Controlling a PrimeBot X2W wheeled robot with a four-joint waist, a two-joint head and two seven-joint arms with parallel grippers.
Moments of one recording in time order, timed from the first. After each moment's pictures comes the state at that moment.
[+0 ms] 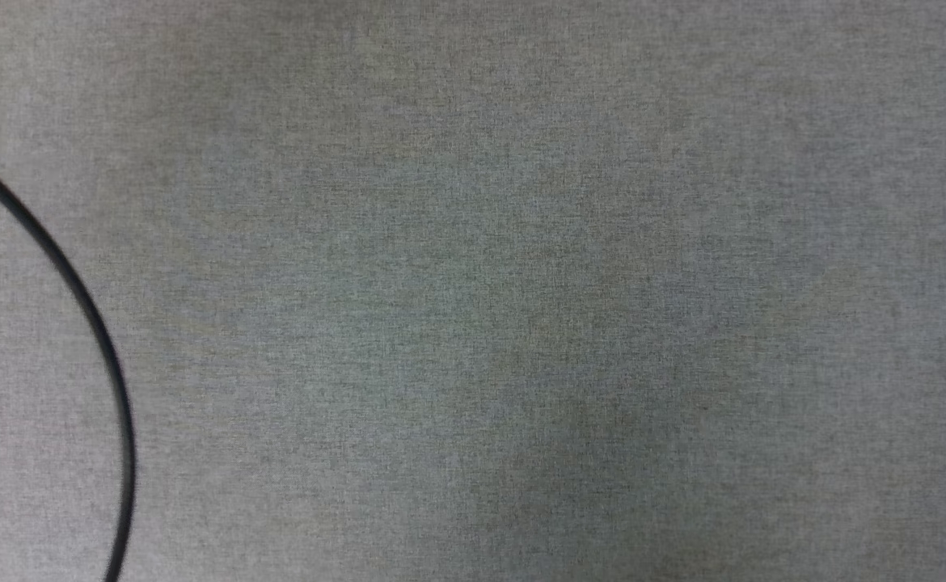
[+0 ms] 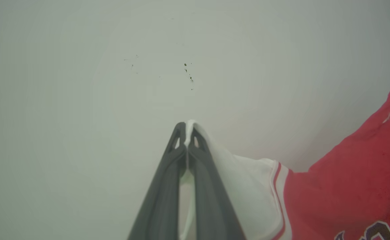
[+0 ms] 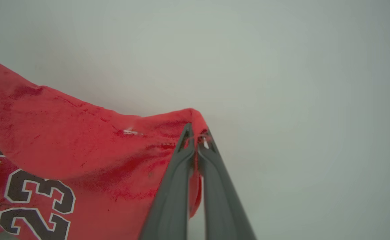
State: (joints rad) left arm -1.93 0.48 -0.66 0.73 -0.54 -0.11 -0.19; right arm -1.93 -0.43 0.61 0.85 0.45 0.13 0.22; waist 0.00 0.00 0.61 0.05
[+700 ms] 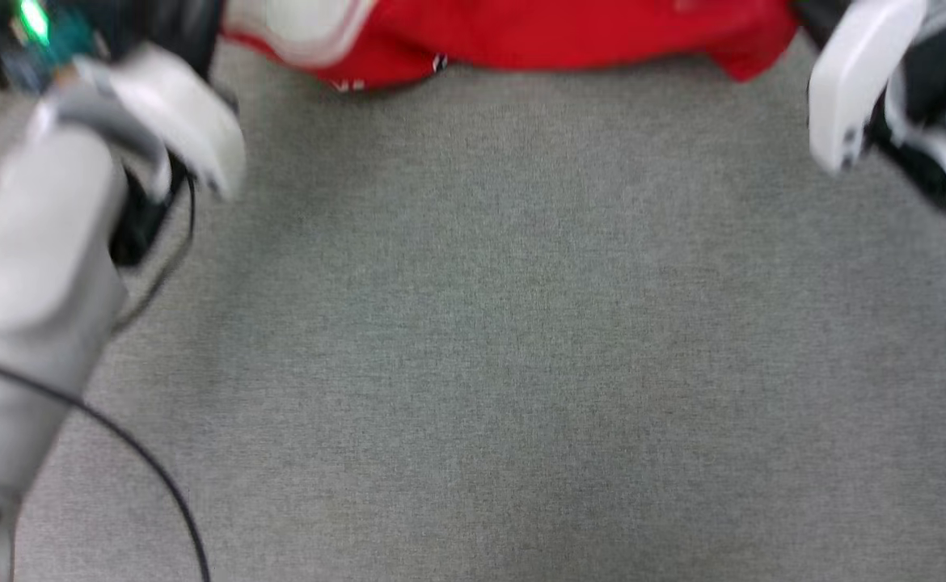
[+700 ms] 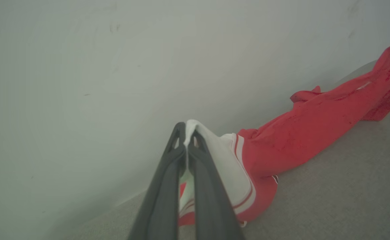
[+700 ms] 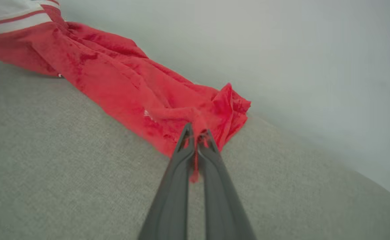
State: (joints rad) left arm -1.12 0.54 -0.74 0.59 -0.59 -0.08 -0.26; right arm -1.28 -0.47 0.95 0.80 0.74 0.13 0.06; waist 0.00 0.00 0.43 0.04
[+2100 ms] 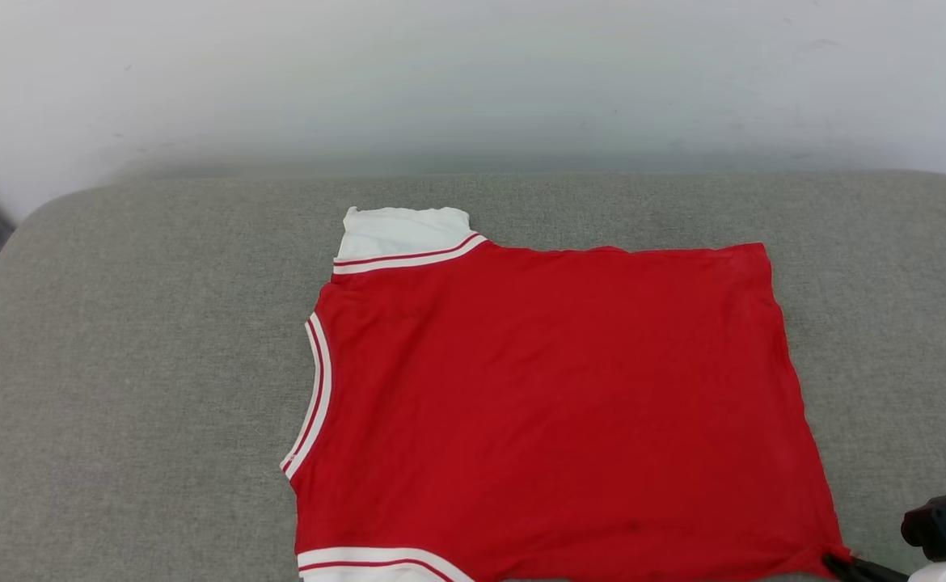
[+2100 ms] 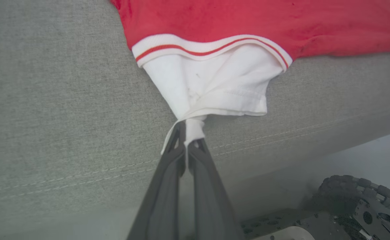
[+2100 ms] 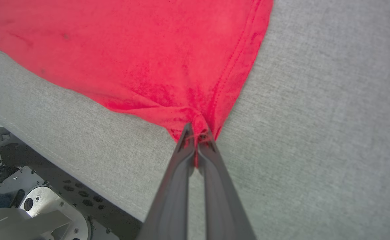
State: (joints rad) left arm 0.17 0.70 -0.86 -0.08 -0.82 0.39 -0.21; right arm -0.18 -0.85 0.86 0.33 0.90 0.13 -0.02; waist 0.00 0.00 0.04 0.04
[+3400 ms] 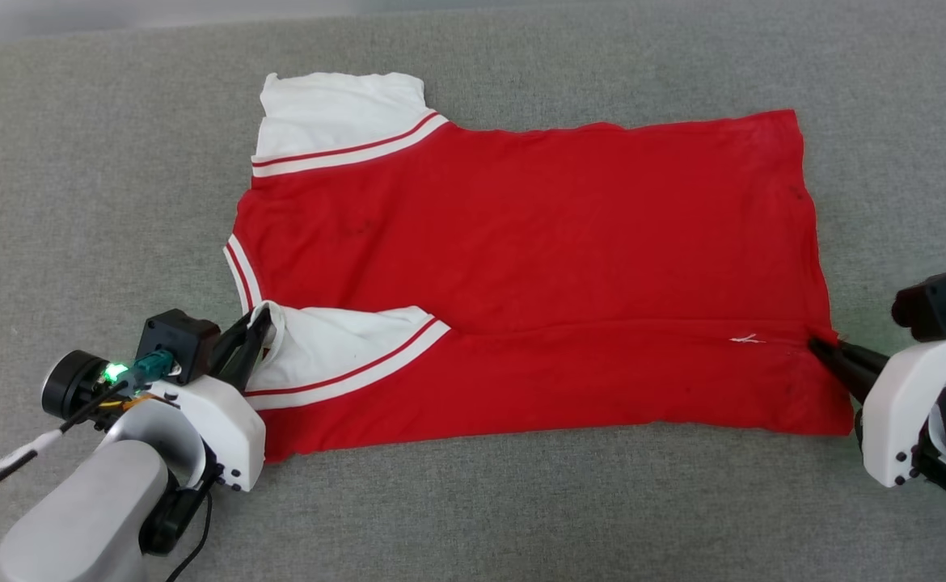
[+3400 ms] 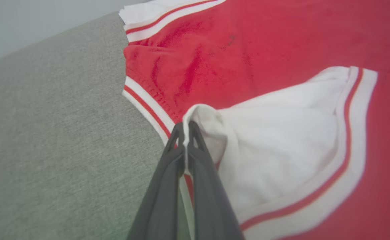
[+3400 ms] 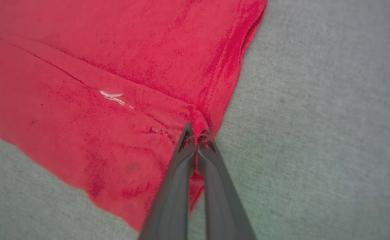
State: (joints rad) left arm -0.51 0.68 -0.77 0.30 -0.70 0.10 -0.14; right arm -0.42 -0.68 0.50 0.26 0.71 0.13 0.30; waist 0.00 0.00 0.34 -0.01
